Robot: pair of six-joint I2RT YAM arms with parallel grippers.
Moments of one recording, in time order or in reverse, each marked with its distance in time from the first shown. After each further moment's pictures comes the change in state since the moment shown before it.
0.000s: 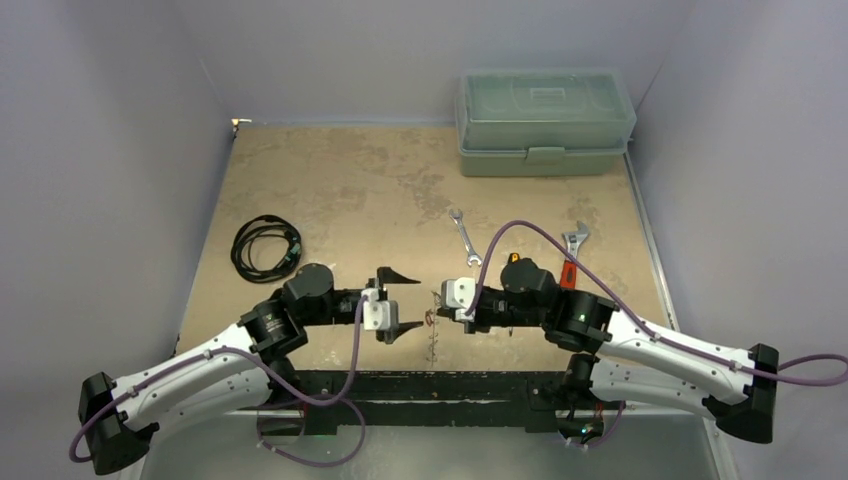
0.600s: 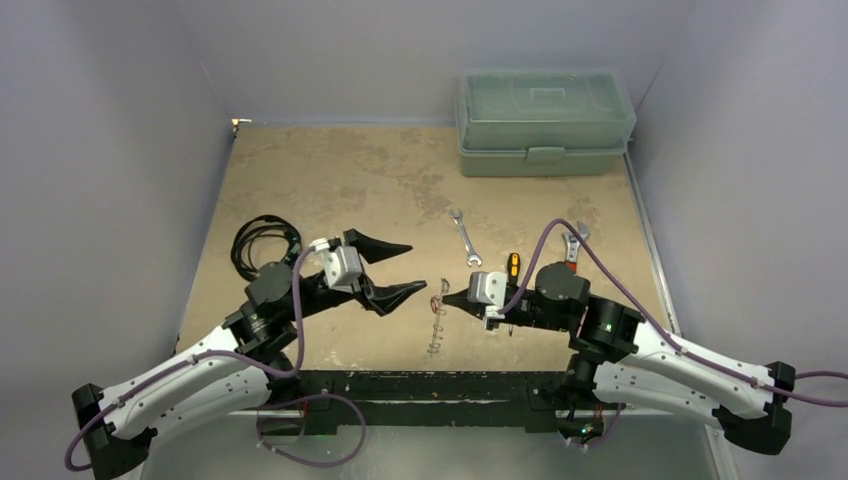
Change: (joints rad) left arm 0.019 -0.039 0.093 0.290 -0.211 -0.531; right arm 0.000 -0.140 -0.007 0.090 0.047 0.039
